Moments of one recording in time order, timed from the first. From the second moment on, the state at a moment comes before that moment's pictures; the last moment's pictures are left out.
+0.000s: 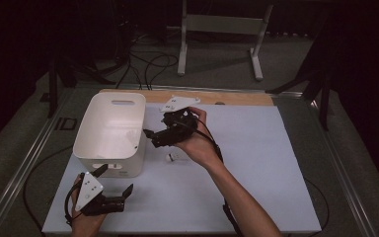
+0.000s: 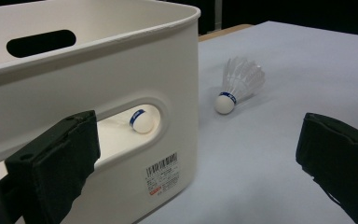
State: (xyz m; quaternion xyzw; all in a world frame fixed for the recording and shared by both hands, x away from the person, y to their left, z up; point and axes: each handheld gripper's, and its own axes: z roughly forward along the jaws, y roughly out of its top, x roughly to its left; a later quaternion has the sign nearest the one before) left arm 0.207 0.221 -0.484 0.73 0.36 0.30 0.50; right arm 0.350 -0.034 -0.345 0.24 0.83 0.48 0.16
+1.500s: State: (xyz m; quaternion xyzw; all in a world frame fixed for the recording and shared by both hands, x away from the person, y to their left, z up) left arm 0.207 0.222 -0.484 0.73 0.36 0.30 0.50; right arm 0.358 -0.075 -0.365 0.27 0.83 0.46 0.17
